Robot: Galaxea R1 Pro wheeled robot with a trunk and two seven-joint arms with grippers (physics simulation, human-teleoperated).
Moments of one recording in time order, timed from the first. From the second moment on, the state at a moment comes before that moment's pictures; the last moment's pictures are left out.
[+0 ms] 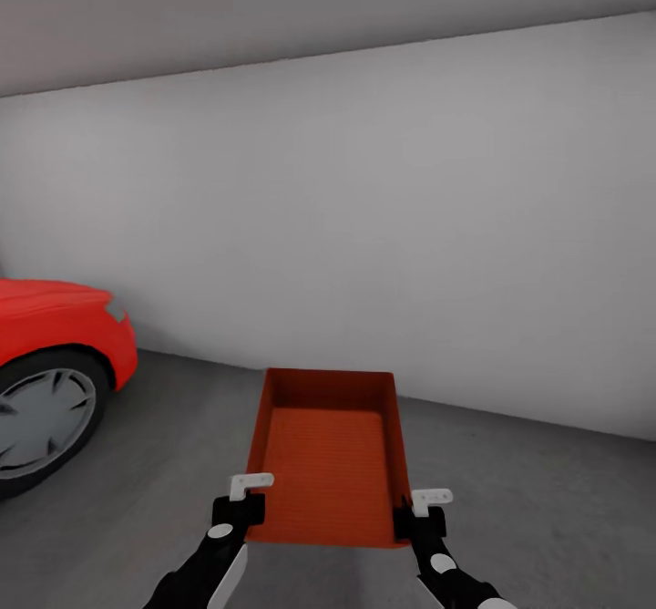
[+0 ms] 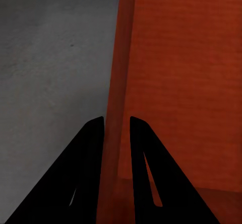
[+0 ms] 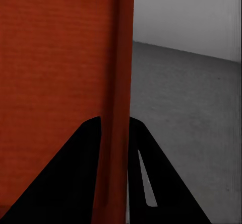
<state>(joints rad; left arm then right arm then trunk) -0.44 -0.10 -0.15 -0.57 0.11 0.05 0.25 -0.56 0.10 0.12 -0.14 0.00 -0.39 -0.19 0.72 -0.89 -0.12</state>
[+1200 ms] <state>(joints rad) -0.44 -0.10 -0.14 -0.56 0.11 0.06 0.25 -0.56 0.10 0.11 -0.14 0.01 -0.37 -0.19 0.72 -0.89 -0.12</state>
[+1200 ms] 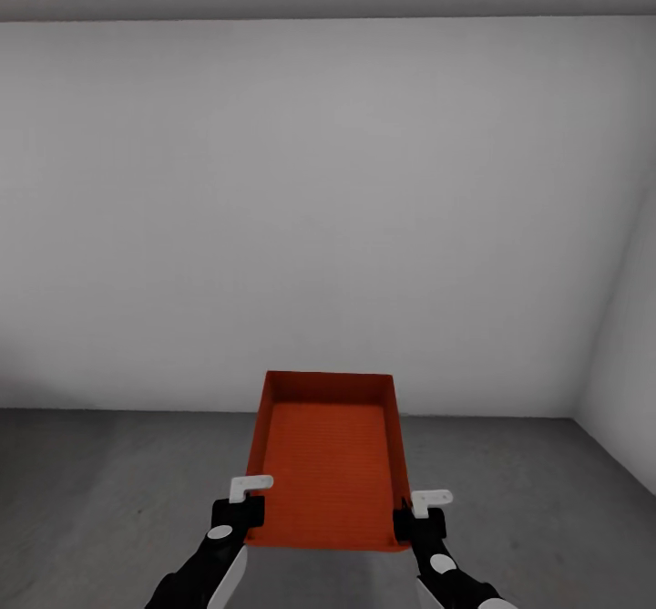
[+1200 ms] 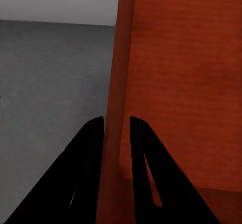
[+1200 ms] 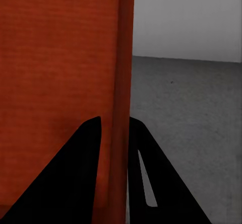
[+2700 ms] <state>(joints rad) -0.44 -0.10 -0.14 -0.56 0.11 0.06 0.25 -0.56 0.10 0.12 -0.14 0.01 -0.37 -0.19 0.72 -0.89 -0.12</state>
